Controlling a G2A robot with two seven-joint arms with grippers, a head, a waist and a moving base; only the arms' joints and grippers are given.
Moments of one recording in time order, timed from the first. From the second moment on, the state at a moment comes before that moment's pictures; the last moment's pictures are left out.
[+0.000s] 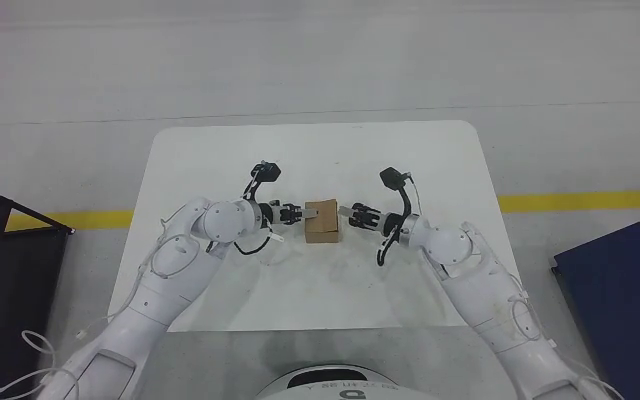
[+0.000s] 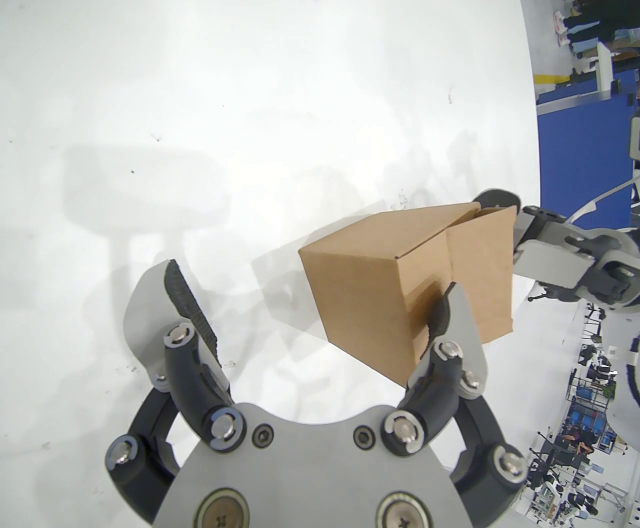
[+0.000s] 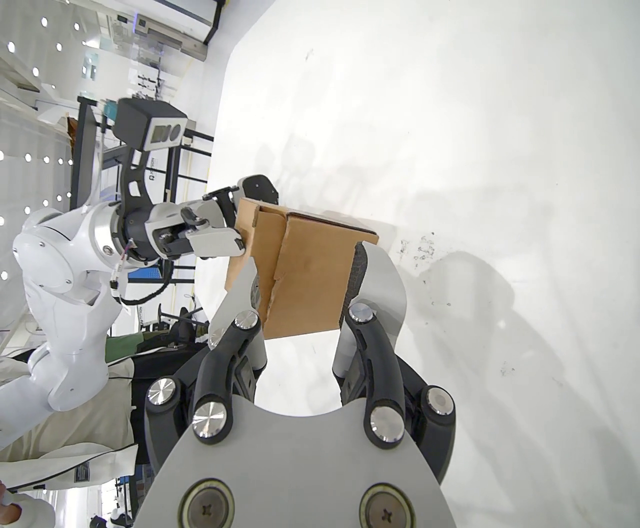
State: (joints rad) left arm 1.10 -1.14 -0.99 -1.41 0.45 0.02 -0.86; right arm -1.32 -1.18 1.14 -1.51 -0.20 -0.11 0.67
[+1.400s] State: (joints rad) left arm 1.11 -1.14 -1.00 -1.42 0.44 0.01 -0.86; right arm -1.24 -1.19 1.07 -1.45 -0.26 -0.02 0.66
